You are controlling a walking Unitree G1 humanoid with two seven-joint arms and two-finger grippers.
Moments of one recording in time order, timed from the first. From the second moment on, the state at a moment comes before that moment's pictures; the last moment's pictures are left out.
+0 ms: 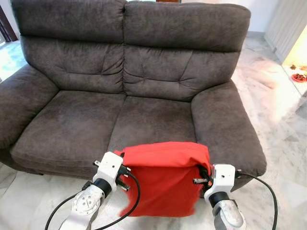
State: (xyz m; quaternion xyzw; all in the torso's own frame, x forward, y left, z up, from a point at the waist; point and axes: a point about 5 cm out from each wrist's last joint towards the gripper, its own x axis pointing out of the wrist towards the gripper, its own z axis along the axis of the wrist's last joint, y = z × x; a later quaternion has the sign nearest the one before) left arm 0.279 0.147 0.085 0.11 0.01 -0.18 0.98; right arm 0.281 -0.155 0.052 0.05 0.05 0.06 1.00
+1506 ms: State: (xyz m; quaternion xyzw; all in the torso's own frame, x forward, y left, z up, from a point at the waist) left arm 0.282 0.154 0.090 0.10 0.00 -0.15 0.98; right arm 0.280 -0.144 0.049 0.05 0.07 0.08 0.99
